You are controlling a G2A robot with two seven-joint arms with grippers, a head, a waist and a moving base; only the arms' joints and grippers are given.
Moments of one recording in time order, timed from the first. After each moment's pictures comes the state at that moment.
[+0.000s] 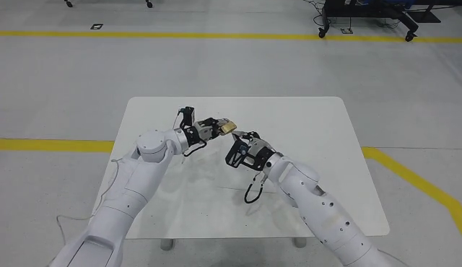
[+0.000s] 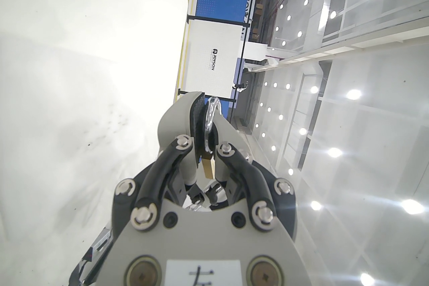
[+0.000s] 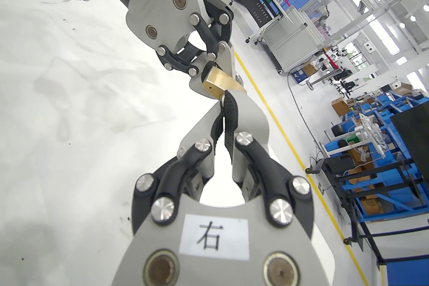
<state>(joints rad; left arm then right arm) 0.90 -1.30 -1.04 -1.01 -0.45 0.04 -0.81 -1.28 -1.27 1.00 -1.59 -1.88 -0.24 0.02</state>
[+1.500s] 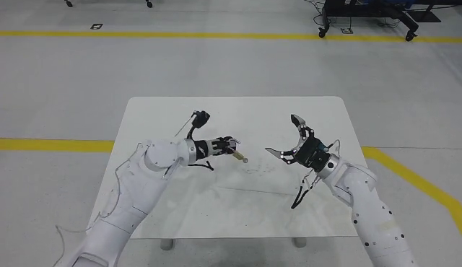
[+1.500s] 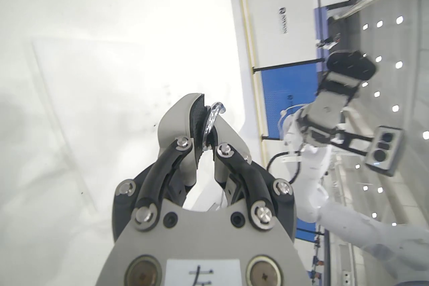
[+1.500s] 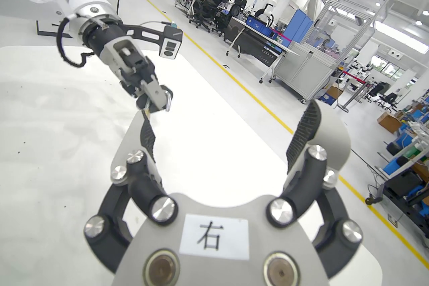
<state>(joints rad) 1.00 -1.25 -0.98 -1.28 0.09 -0.03 -0.86 -1.48 -1.18 1.43 -1.65 -1.64 -0.60 -0.39</state>
